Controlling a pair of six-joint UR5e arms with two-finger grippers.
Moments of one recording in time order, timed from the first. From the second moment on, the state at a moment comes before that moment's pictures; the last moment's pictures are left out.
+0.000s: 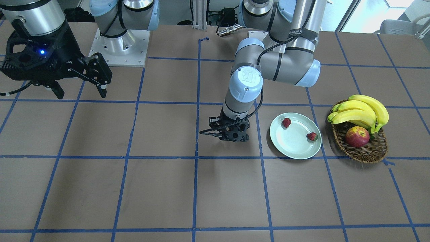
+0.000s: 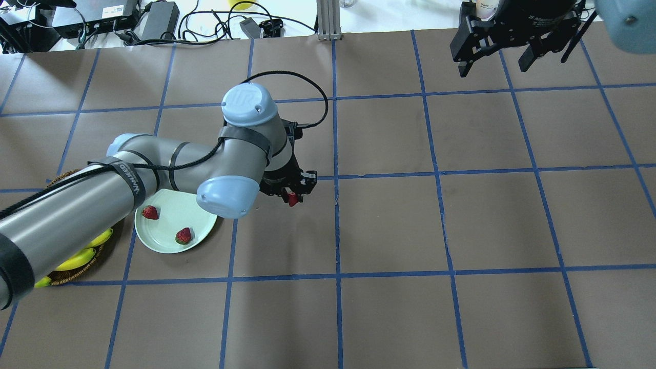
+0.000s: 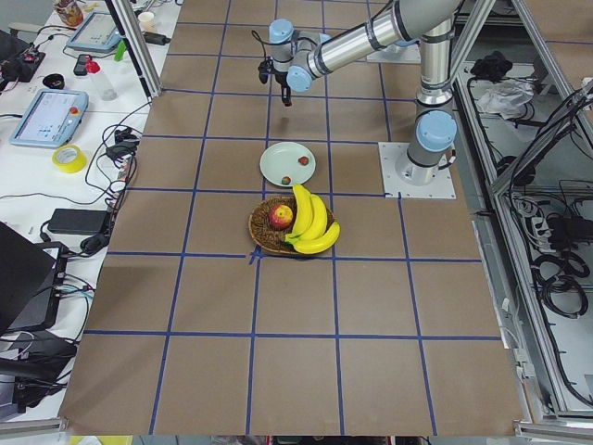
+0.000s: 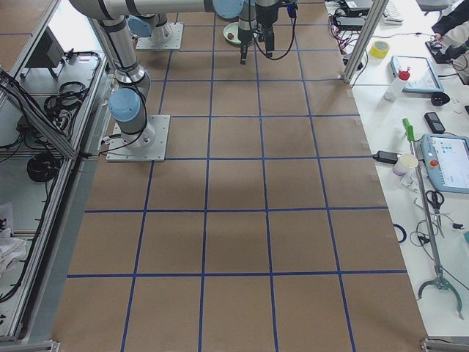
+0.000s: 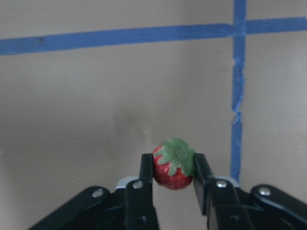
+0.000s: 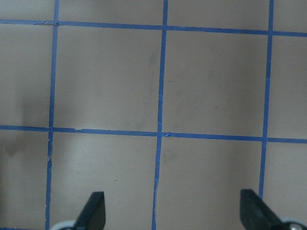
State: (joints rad) left arm -1.78 -1.88 -1.87 -1.02 1.49 -0.22; right arm 1.55 -1.52 1.46 -1.64 -1.56 -0.08
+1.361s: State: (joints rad) left arm -1.38 -1.87 -1.85 -1.28 1.65 0.16; right arm 1.55 -1.52 1.46 -1.64 -1.56 -0.08
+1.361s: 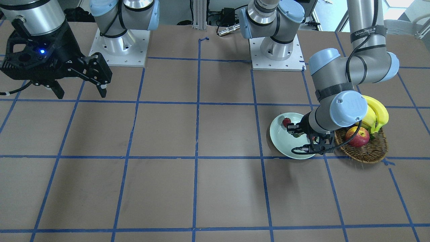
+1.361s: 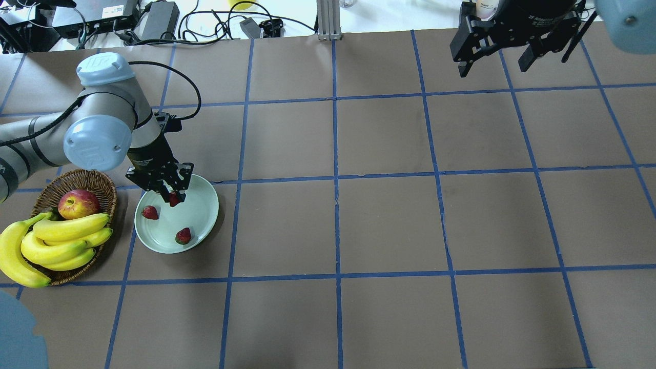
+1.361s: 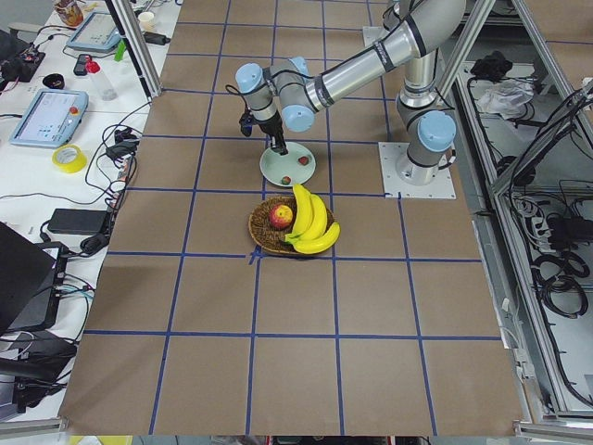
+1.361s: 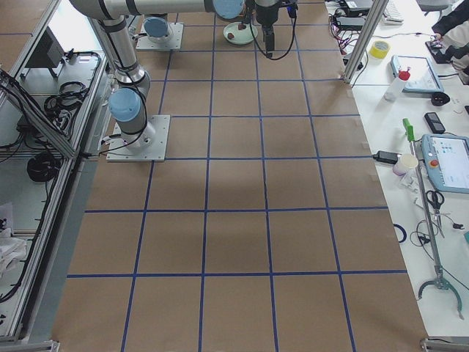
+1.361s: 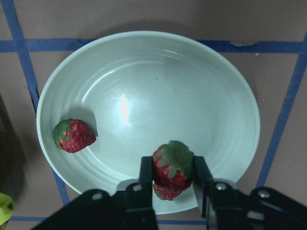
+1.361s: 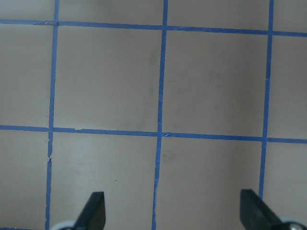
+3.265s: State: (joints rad) left arm -1.56 -1.53 -1.65 -1.48 1.63 0.11; right arm 1.55 -1.52 1.46 -1.64 -1.56 -0.08
